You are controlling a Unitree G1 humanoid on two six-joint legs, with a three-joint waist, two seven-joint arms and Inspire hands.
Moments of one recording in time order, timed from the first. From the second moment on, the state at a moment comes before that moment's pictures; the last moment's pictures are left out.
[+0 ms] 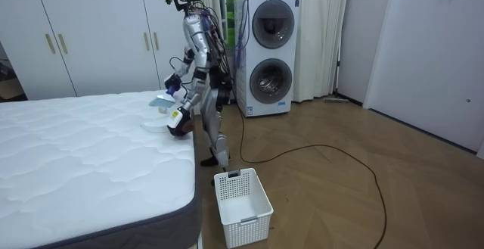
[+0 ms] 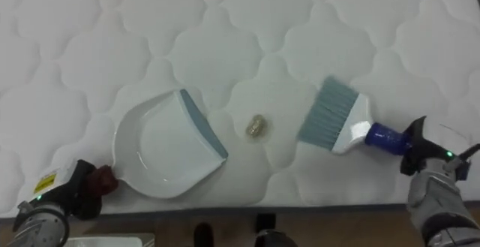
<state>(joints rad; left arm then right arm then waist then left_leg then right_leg) -0.11 0.51 -0.38 0.92 0.47 -0.07 0.37 -0.46 -0.60 0.34 1.28 -0.61 -0.02 -0.50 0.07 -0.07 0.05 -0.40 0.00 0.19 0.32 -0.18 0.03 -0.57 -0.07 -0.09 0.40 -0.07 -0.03</state>
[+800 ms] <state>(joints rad) -0.15 0.54 -0.38 0.89 0.57 -0.05 0.33 -0.57 -0.74 0.57 1.12 -1.12 0.09 -0.29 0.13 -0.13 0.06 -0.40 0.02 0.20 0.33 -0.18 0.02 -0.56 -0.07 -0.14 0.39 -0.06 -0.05</state>
